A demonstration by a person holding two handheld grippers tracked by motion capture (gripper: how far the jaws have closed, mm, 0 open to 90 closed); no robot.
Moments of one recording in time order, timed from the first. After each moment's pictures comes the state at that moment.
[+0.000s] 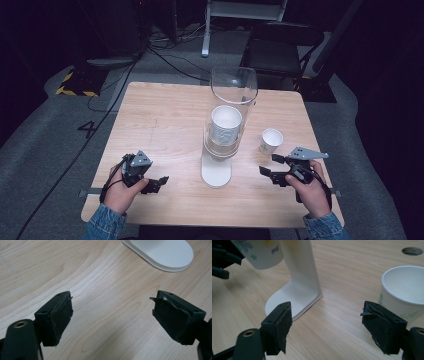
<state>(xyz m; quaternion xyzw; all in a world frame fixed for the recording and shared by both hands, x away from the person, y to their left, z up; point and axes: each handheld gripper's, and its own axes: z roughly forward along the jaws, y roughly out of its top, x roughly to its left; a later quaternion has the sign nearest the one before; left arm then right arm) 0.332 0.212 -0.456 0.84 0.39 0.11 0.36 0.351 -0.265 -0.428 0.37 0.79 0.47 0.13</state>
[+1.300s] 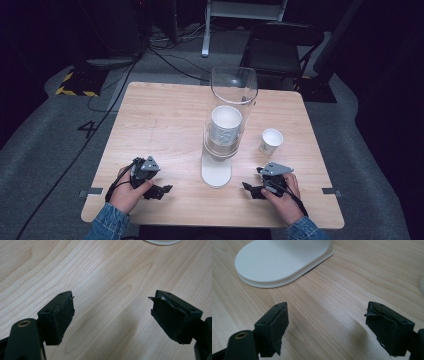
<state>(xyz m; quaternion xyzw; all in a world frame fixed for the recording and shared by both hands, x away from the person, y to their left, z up) 0.335 0.200 -0.473 0.88 0.35 0.07 0.32 0.348 -0.224 -0.501 0.35 0.84 0.39 0.16</state>
